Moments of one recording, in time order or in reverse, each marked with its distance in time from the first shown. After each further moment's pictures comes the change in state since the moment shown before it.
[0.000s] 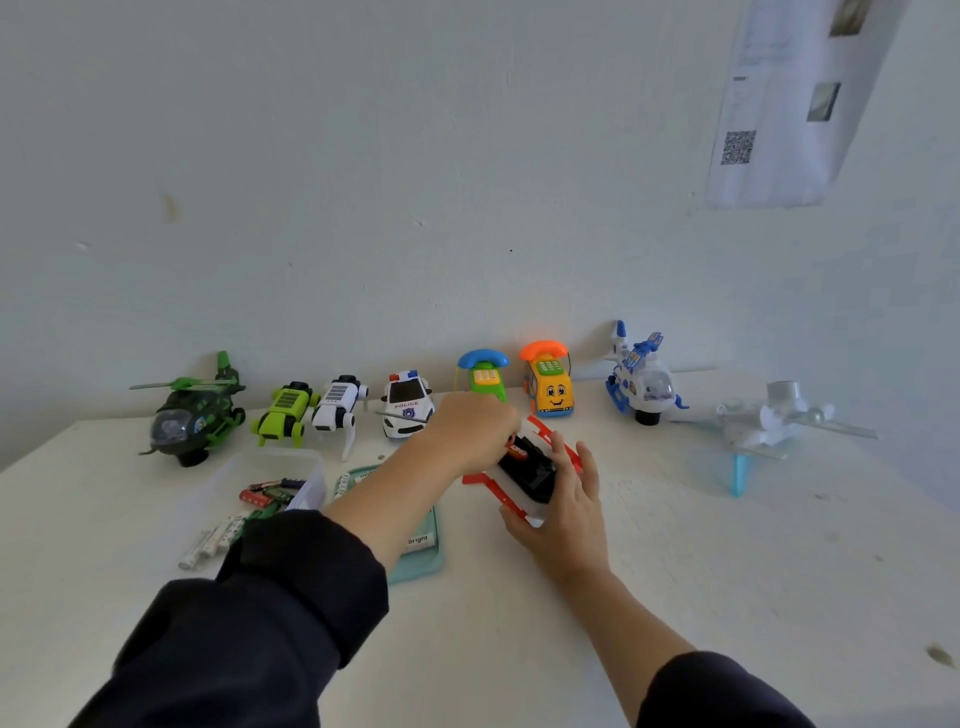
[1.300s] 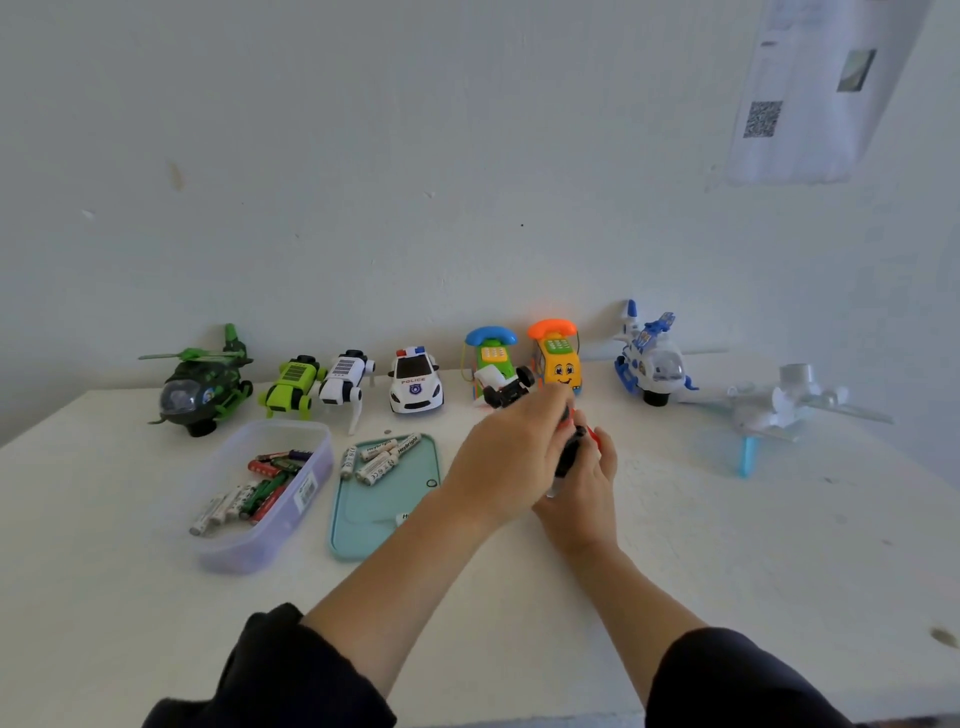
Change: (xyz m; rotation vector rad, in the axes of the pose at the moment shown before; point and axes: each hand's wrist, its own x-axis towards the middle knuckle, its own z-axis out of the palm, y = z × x) left_hand -0.054 0.056 -0.002 -0.751 0.681 0.007; right_hand 0.003 -0.003 -0.009 0.146 -0.102 0.251
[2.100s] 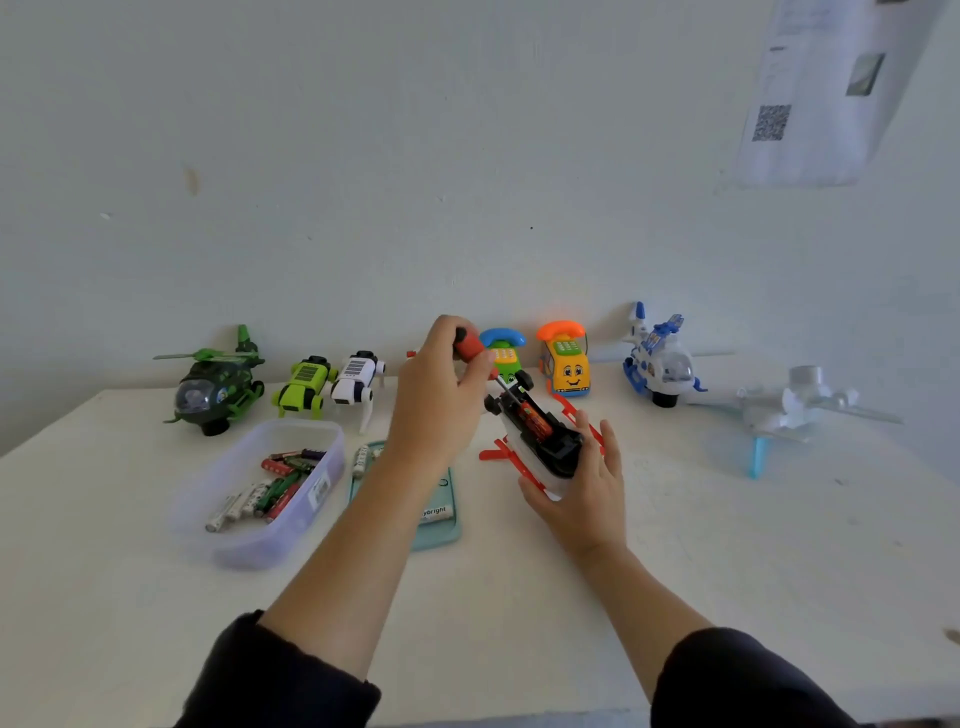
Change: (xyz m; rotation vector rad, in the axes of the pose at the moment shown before) left_hand 0.018 -0.021 -0.058 -0.230 0.225 -0.469; right_hand -0.005 -0.004 0.003 -0.160 0.112 -0.181
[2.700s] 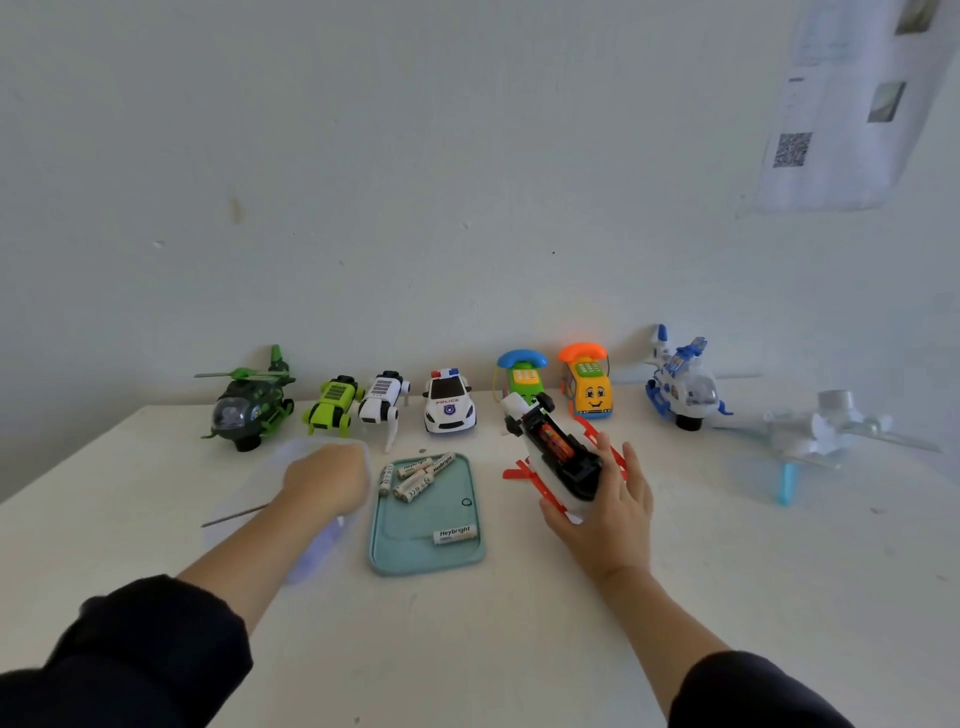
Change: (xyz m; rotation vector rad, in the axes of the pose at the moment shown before) left_hand 0.009 -0.130 -0.082 1.209 -0.585 -0.451; right_hand -0.001 0.000 0.004 -0.084 0.023 0.004
